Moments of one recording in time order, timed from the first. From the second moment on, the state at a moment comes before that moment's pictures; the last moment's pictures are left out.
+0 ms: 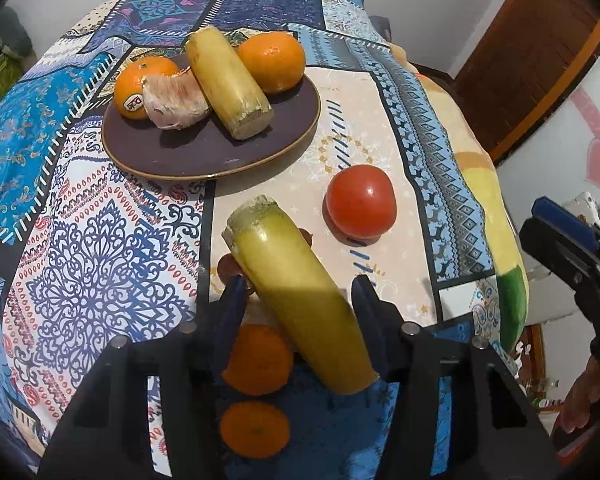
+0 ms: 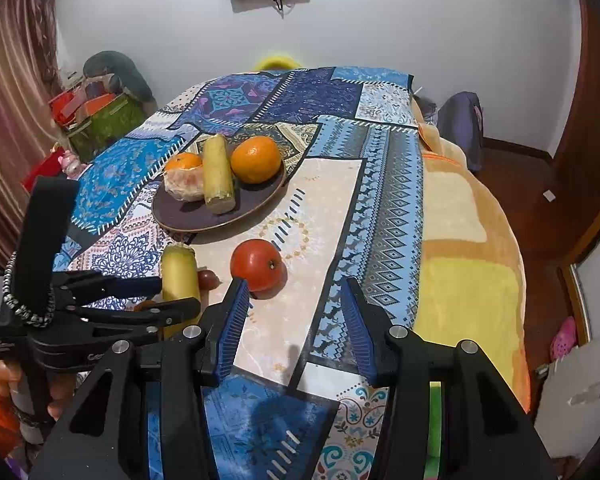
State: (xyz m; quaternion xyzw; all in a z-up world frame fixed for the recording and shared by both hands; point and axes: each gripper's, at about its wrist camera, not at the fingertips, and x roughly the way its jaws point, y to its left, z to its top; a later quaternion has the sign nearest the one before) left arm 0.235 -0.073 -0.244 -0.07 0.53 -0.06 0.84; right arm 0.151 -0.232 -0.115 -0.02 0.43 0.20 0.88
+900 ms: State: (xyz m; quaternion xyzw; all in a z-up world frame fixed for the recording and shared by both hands) left arm 0.222 -0.076 -0.222 -0.08 0.52 -0.12 0.84; right arm 0.154 -0.220 -0.125 -0.02 0.44 0.20 0.88
